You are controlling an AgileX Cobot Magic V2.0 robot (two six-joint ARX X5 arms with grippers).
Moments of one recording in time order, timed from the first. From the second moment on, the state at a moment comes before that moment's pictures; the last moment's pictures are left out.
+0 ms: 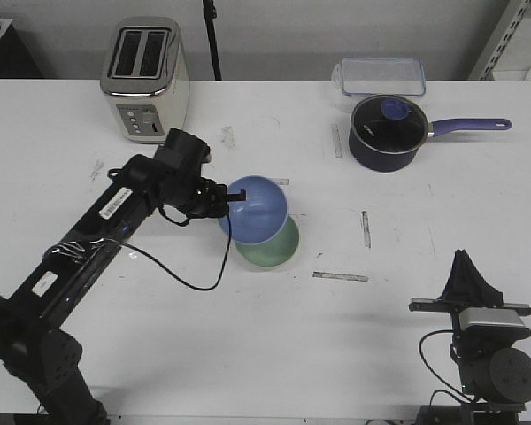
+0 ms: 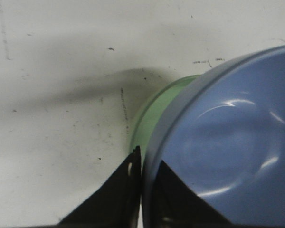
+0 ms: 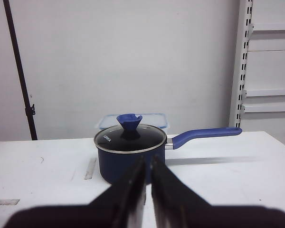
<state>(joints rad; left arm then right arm) -0.44 1.81 1.75 -0.89 0.25 -0.39 -0.02 0.25 0.39 -0.04 0.00 0.05</state>
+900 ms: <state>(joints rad) -0.53 1.92 1.75 -0.86 0.20 -0.41 -0.02 0.25 0.39 -0.04 0.00 0.05</state>
